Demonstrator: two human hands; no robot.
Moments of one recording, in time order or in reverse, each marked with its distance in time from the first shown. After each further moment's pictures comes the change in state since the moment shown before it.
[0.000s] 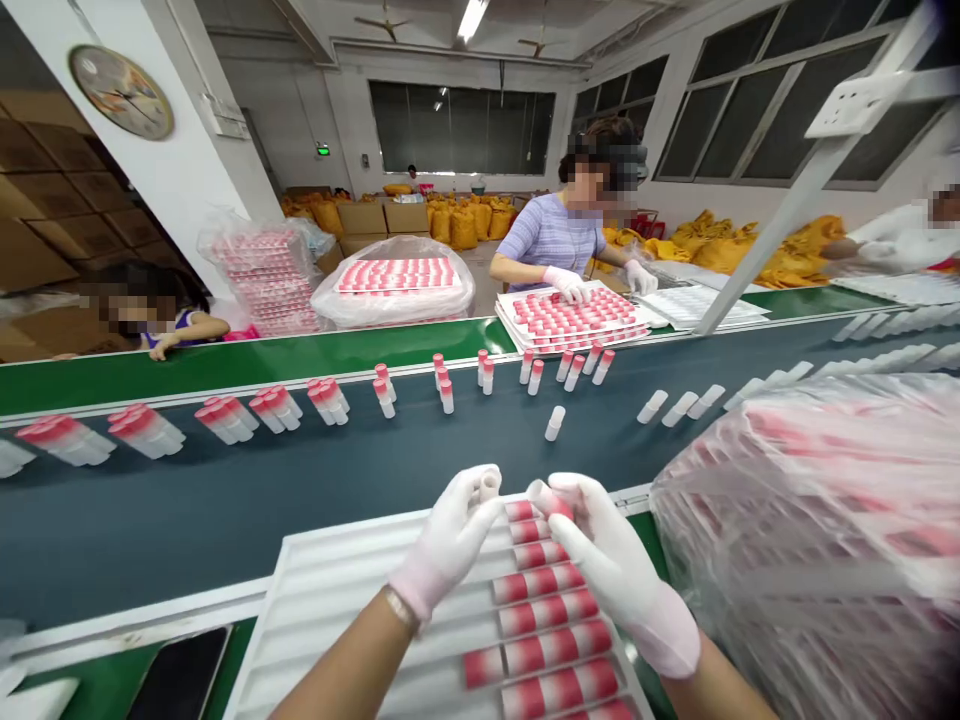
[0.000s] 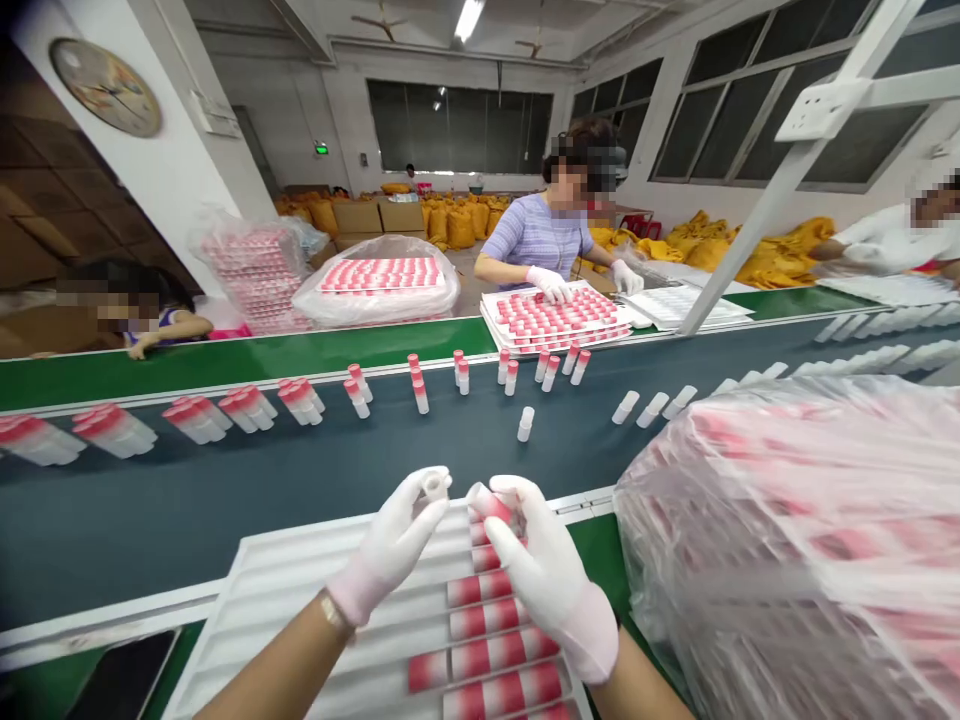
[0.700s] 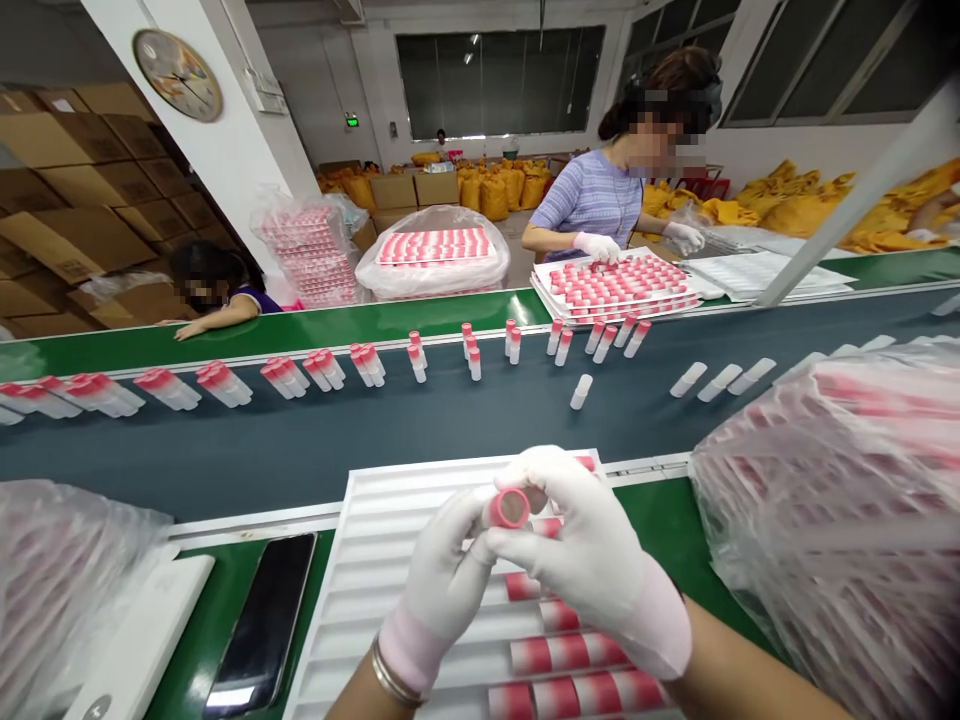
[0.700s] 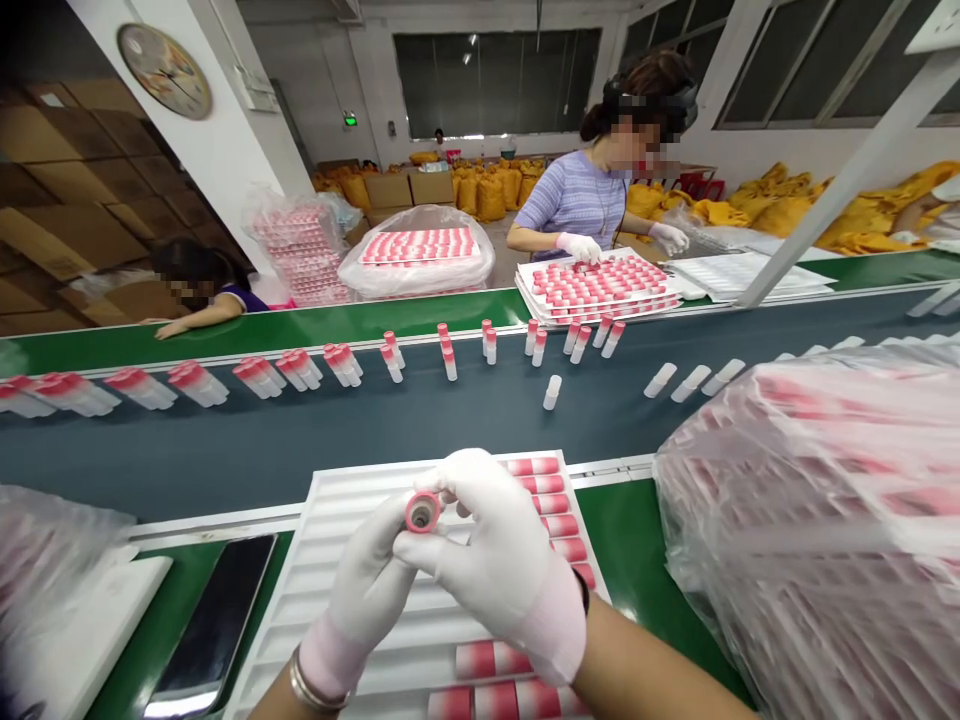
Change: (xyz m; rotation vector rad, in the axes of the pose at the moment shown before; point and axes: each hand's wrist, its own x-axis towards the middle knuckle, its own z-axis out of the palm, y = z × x) left_hand -0.103 0.050 -0.033 -0.042 0.096 0.082; right_hand -0.015 -0.110 0.049 0.056 -0.169 -0.219
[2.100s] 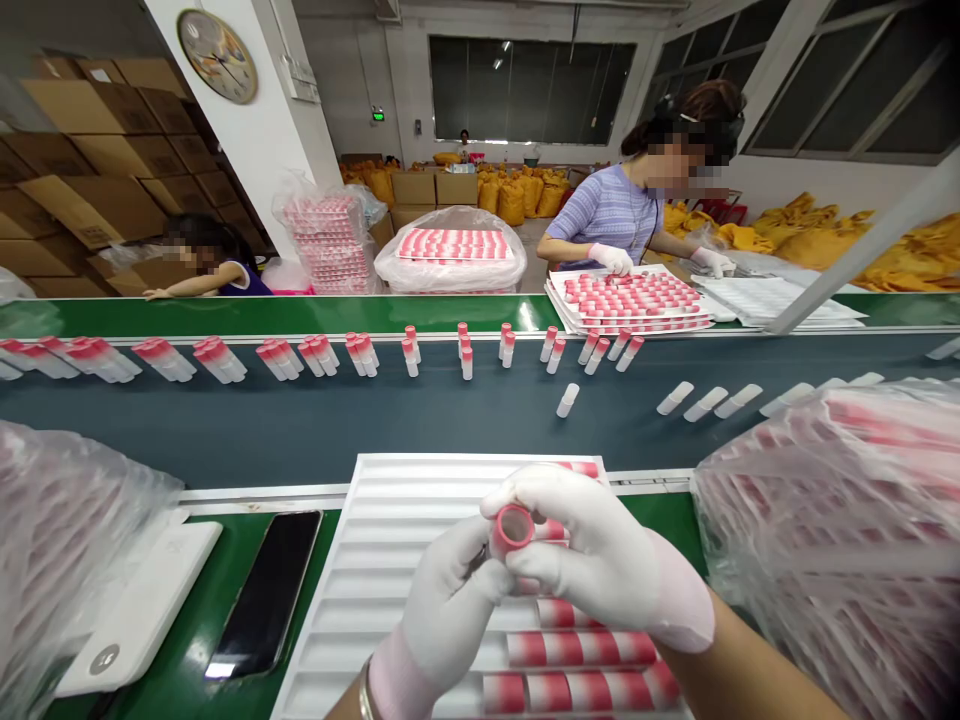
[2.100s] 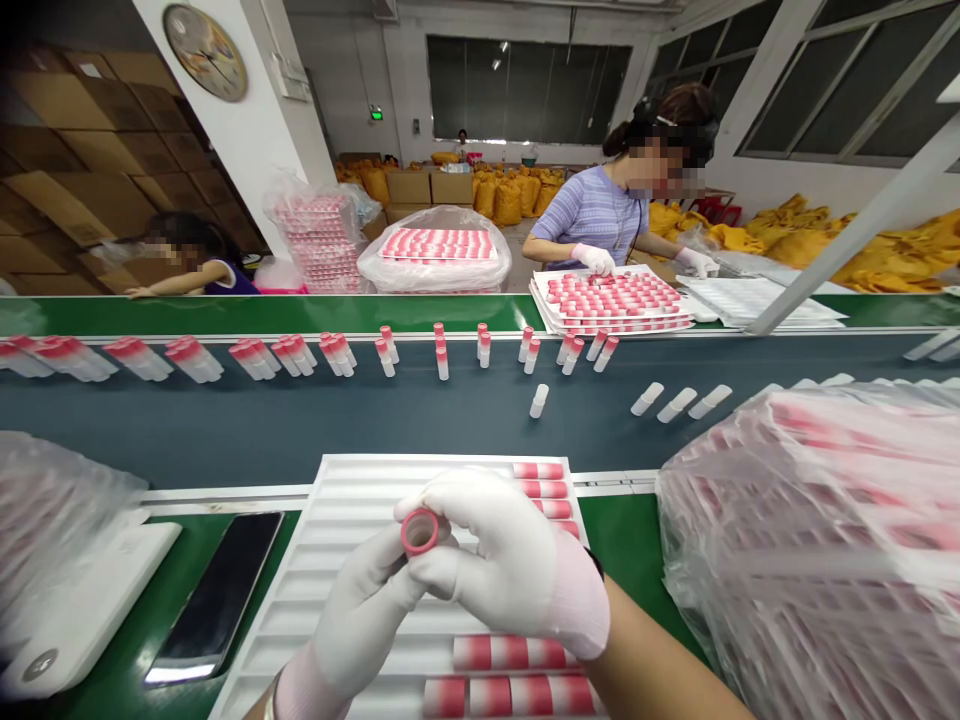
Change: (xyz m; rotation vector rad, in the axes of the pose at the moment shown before) left_hand -0.022 0.031 0.004 -0.457 -0.019 -0.211; right_hand 0.007 -0.011 -0.013 0.115 -0.444 -0.130
